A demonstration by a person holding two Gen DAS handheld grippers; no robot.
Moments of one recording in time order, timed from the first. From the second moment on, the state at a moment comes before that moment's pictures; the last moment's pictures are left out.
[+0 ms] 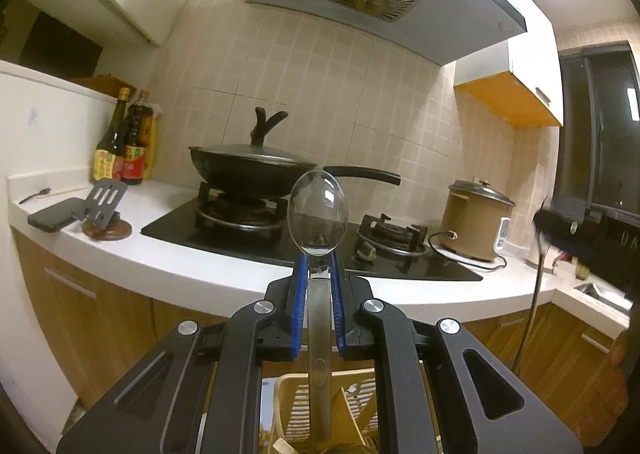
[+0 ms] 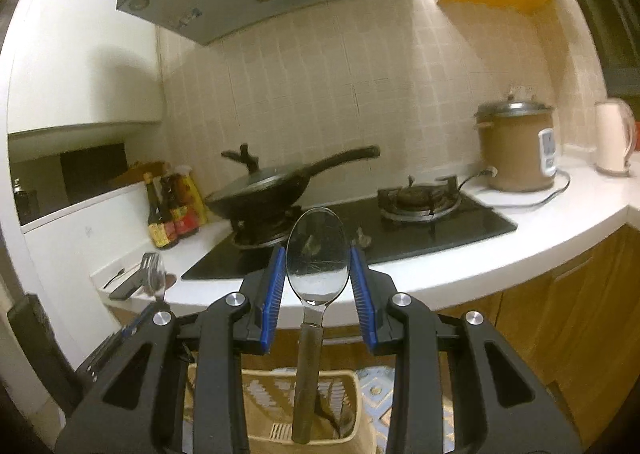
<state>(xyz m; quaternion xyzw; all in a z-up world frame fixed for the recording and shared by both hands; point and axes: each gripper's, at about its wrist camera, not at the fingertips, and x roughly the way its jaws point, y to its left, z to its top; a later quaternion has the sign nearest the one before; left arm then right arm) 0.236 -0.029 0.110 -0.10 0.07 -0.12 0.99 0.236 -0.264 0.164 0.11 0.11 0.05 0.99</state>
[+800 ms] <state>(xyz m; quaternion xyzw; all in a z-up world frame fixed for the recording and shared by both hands) 0.239 -0.019 0.099 -0.12 0.11 -0.14 0.98 0.241 -0.247 0.111 0.06 0.14 0.03 0.99</state>
